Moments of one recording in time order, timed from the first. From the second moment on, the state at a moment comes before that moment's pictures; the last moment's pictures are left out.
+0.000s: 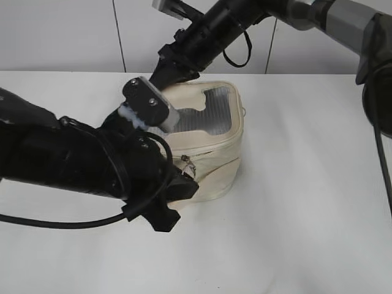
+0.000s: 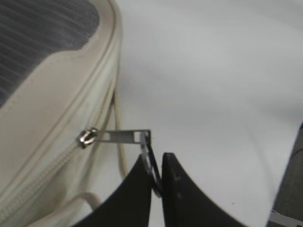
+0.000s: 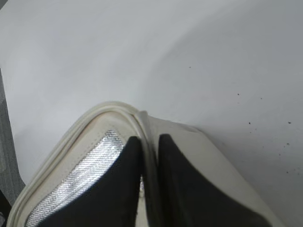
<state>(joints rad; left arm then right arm) -0.79 1.57 -0.72 -1.49 0.24 1.69 0.46 2.52 -2.37 0.80 1.22 -0.60</state>
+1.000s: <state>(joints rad) -0.32 1.98 -1.69 -0.81 1.11 1.13 -0.01 1.79 -1.06 1.39 0.88 -1.55</state>
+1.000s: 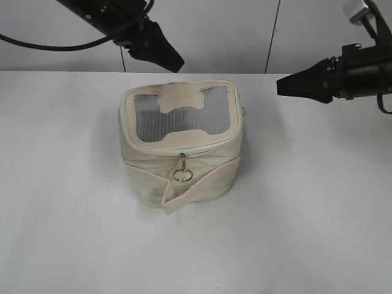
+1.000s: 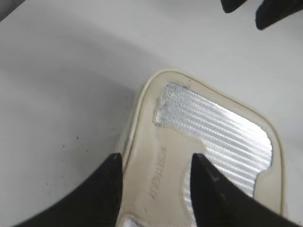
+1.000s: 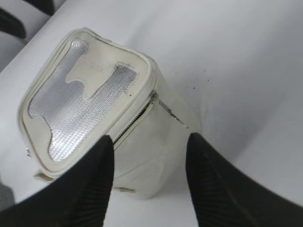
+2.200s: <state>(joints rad) -0.41 2.25 -1.99 -0.64 1.22 0.99 0.06 2.07 -1.08 1.62 0.83 -2.21</state>
